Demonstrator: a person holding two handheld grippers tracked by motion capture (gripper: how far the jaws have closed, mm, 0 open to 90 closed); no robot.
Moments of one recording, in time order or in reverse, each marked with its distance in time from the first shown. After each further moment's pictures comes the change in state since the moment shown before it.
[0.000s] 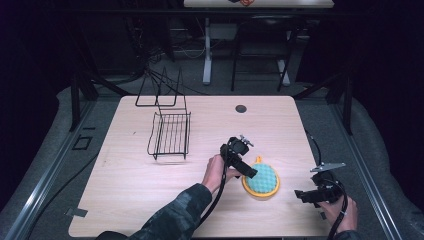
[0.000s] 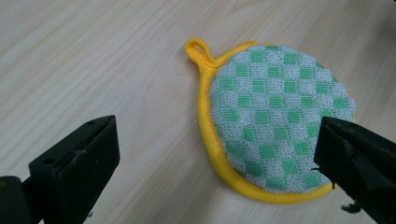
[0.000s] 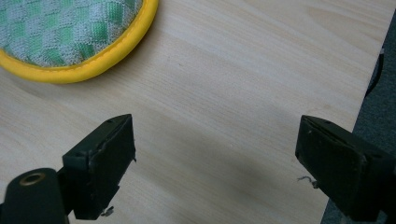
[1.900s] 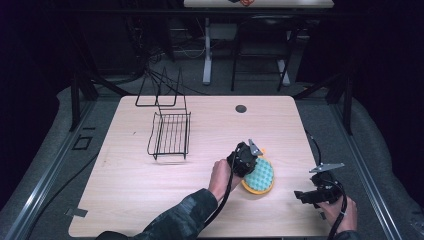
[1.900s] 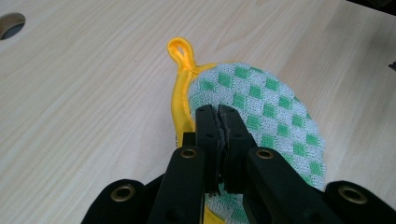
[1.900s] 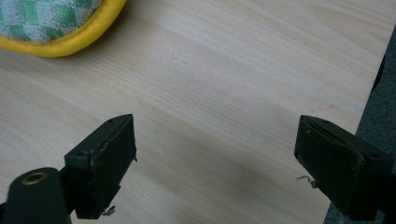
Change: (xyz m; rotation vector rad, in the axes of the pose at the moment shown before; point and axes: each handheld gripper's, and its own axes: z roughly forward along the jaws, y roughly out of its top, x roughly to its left) left arm -0.041 -0.001 -0.021 -0.145 0.152 0.163; right arm 0.002 0.000 0.000 0.008 0.001 -0.010
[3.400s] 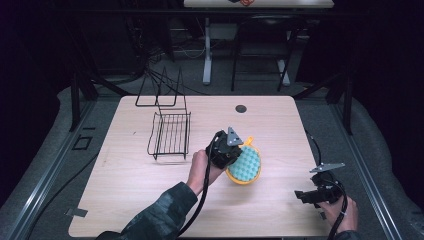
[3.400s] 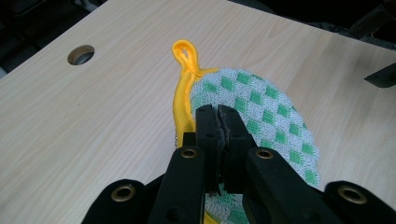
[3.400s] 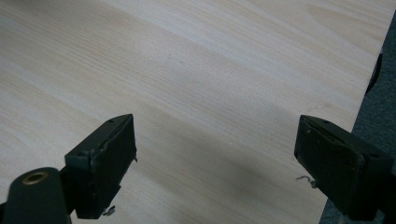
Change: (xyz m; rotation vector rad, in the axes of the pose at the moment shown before) left arm 0.033 -0.005 -0.072 -0.090 0.033 0.015; right arm -0.001 0.000 -0.001 0.000 -0.007 0.003
